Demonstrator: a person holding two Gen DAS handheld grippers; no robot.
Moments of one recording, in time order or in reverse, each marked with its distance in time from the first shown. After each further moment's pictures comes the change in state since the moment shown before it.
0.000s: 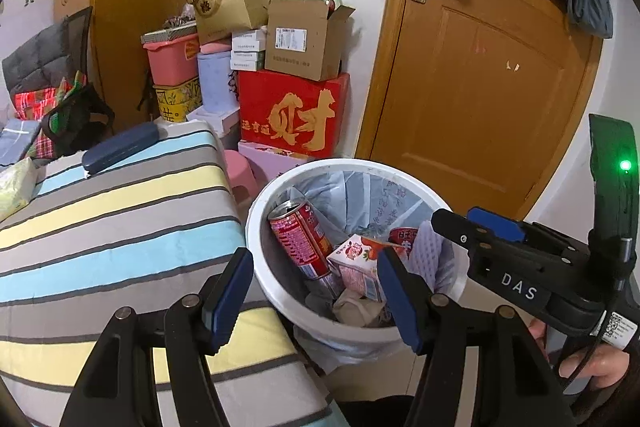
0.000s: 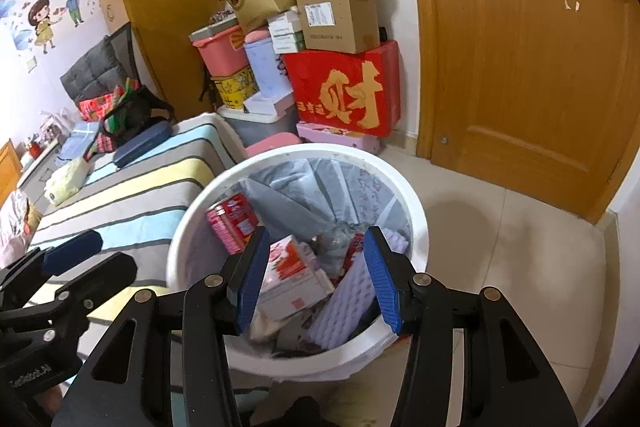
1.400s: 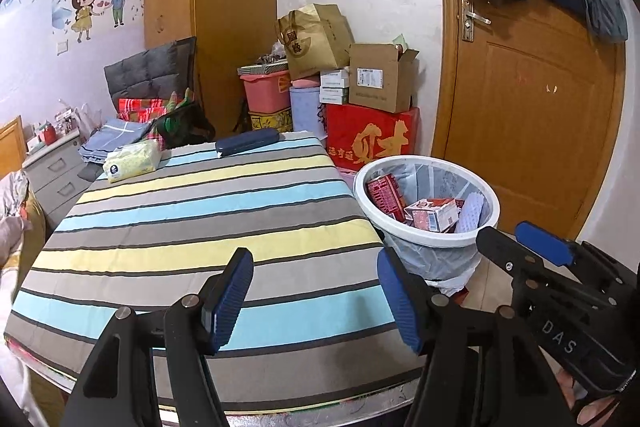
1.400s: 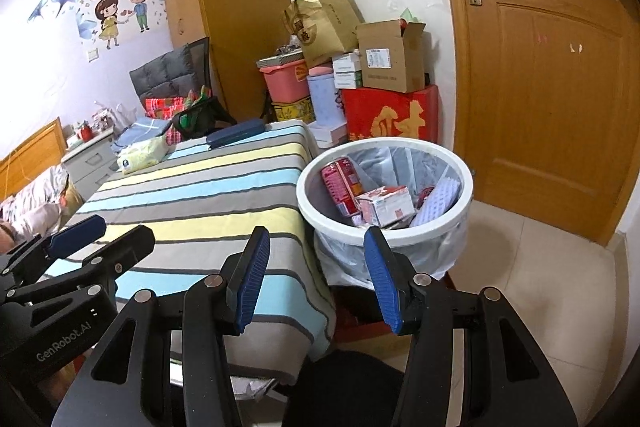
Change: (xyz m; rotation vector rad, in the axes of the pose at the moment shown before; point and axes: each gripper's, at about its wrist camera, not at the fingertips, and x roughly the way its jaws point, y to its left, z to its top) left arm -0.142 0.013 -0.115 -0.058 -0.170 0.289; right arm -0.081 0.075 -0.085 -0.099 -0.184 0.084
